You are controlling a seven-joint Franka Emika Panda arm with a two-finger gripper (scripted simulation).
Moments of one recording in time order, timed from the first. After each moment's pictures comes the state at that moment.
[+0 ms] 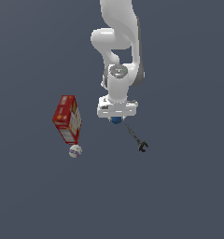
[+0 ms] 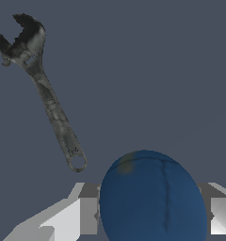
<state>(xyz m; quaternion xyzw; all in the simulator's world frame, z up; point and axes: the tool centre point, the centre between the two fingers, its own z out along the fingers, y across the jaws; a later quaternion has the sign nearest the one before) -0.117 0.025 0.084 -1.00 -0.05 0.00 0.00</state>
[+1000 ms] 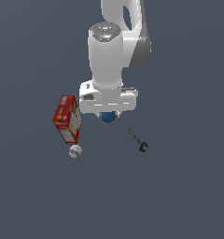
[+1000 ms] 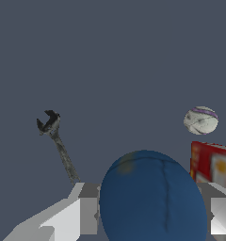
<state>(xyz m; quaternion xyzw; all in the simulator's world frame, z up) -0.013 -0.014 0.235 -1.00 -0.05 0.00 0.00</state>
